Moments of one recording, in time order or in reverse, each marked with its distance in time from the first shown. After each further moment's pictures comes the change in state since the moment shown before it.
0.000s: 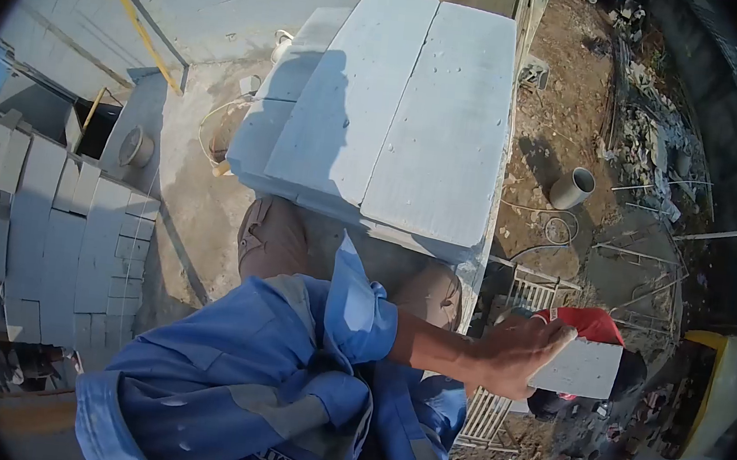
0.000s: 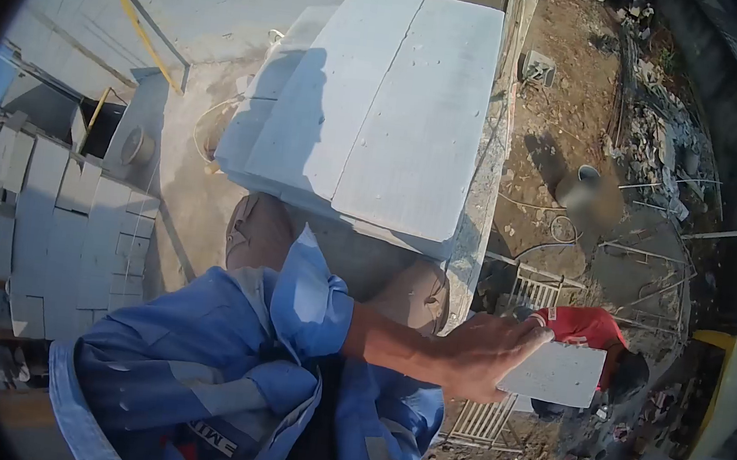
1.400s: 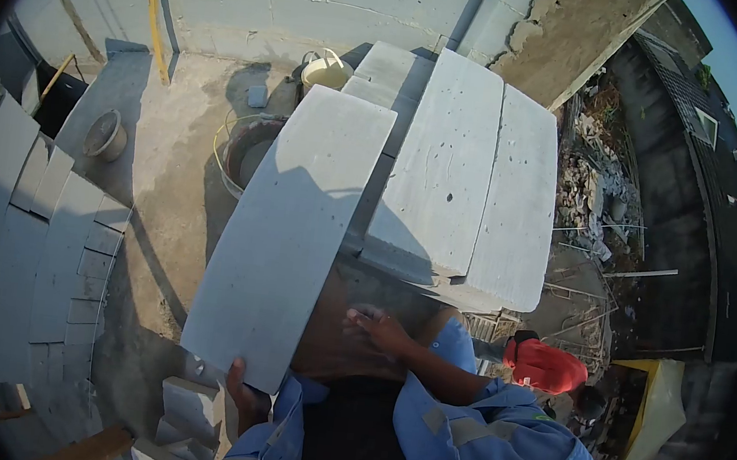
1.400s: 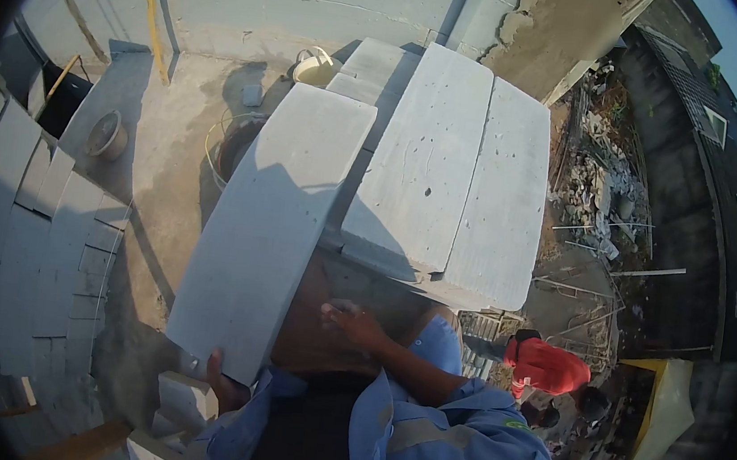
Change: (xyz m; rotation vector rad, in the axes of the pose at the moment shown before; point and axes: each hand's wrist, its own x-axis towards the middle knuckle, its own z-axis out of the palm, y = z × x) left_hand -0.475 -0.107 -0.101 -1.262 1.770 -0.717; right_hand -0.349 0.207 0.171 -1.534 -1.398 0.689
